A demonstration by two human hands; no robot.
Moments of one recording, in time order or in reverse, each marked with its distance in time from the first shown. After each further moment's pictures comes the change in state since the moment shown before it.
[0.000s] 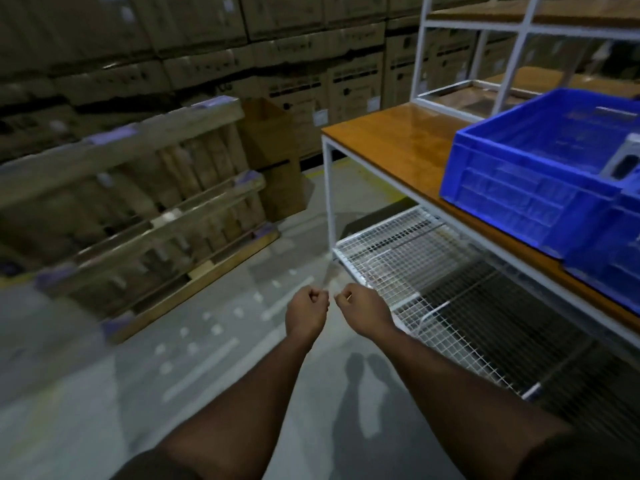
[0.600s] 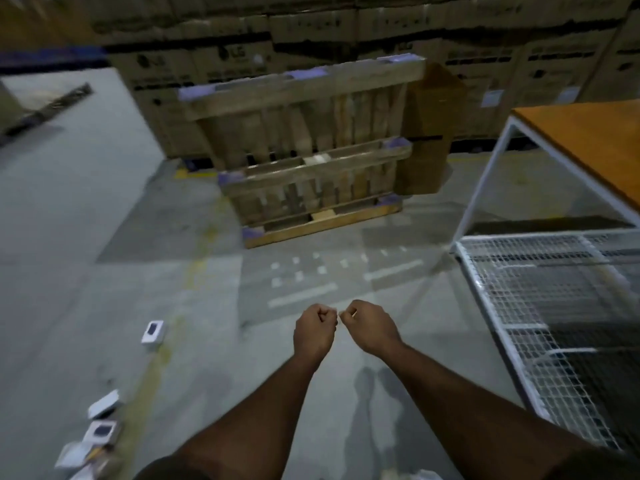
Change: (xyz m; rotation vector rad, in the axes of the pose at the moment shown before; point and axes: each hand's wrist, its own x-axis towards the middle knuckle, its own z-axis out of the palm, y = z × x) left_hand -0.121 -0.199 -0.204 -0.105 0.320 -0.297; right_hand -0.137 -0.155 0.196 -0.157 -0.364 -0.310
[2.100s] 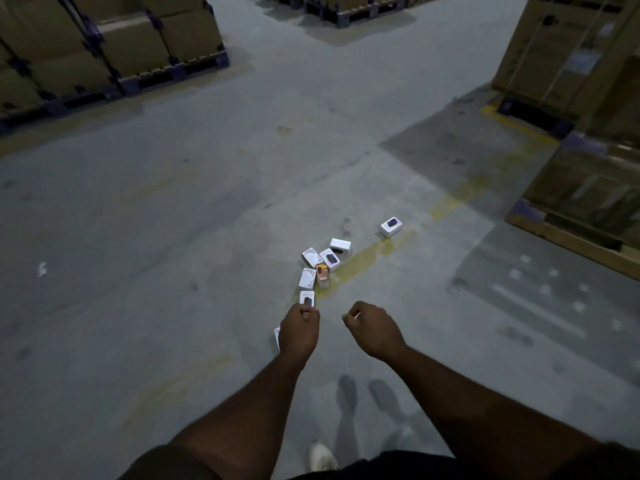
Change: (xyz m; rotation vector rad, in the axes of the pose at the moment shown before) left_hand -0.279 -0.402 -0.398 -0.307 0.866 -0.697; right_hand -0.290 -0.329 0.380 -0.255 -0.675 -0.650
